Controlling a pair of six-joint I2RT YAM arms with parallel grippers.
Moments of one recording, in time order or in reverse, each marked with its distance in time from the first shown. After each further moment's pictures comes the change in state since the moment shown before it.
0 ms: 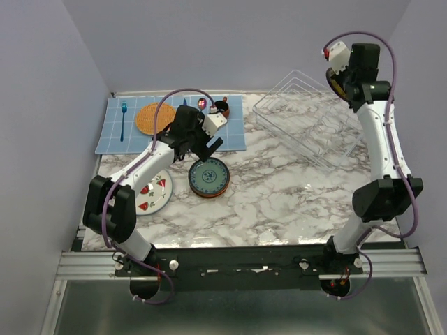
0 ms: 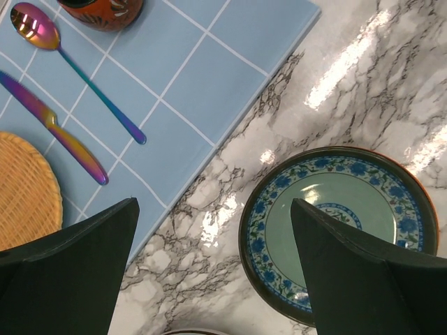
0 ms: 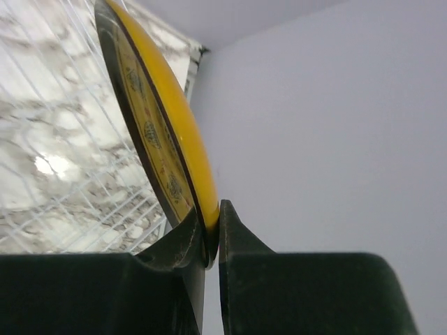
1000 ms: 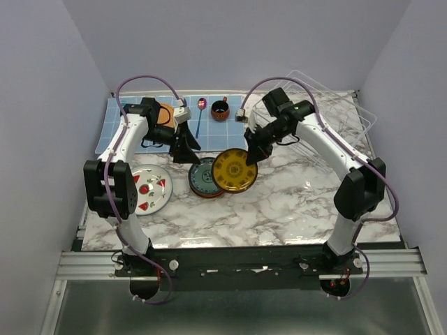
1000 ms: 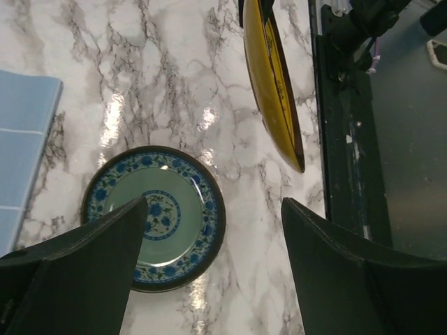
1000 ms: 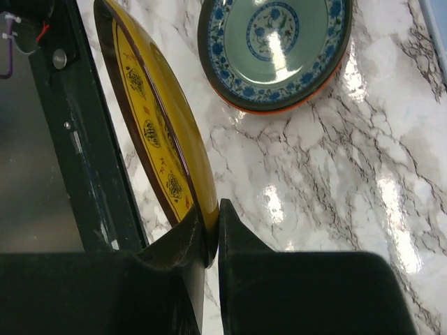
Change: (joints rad) left arm 0.343 0.200 0.384 -0.950 1.096 0.664; right arm 0.451 0.033 -0.209 -0.398 -1.103 0.285
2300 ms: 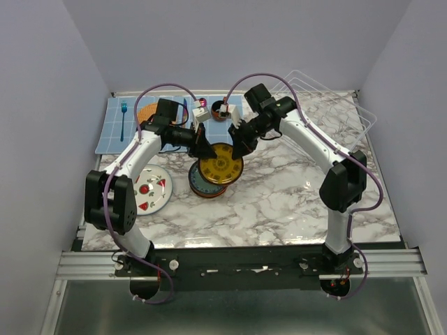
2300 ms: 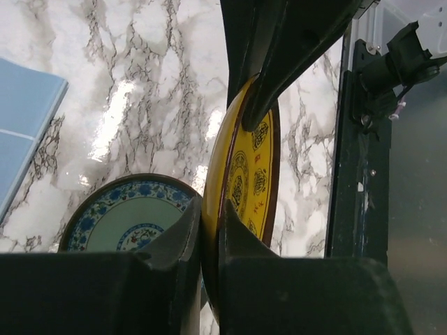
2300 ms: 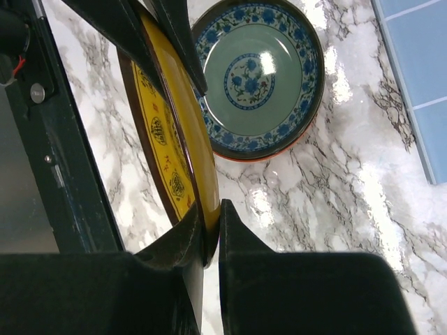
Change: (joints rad) left arm -0.156 -0.145 -0.292 0.717 -0.144 -0.765; right arm 0.104 0.175 0.204 0.042 0.072 0.089
